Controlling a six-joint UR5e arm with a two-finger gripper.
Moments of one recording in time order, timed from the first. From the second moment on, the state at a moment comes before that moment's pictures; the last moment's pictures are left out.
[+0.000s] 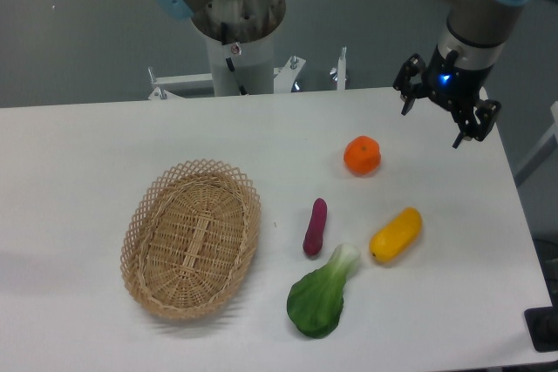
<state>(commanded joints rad) 2.77 -1.81 -1.43 -1.43 1.51 1.53</state>
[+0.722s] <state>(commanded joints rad) 2.73 -1.81 -1.55 -1.26 1.50 1.36</state>
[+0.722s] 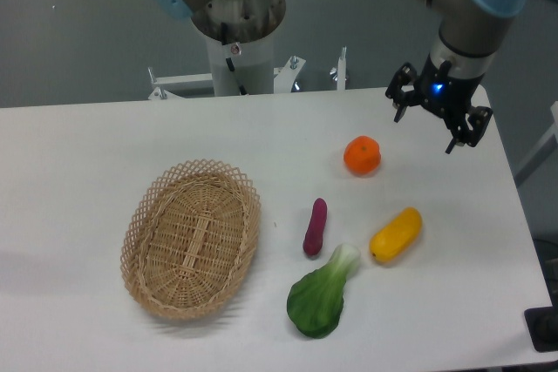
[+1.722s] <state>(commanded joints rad) 2.49 -1.96 -1.84 -0.81 1.58 0.98</state>
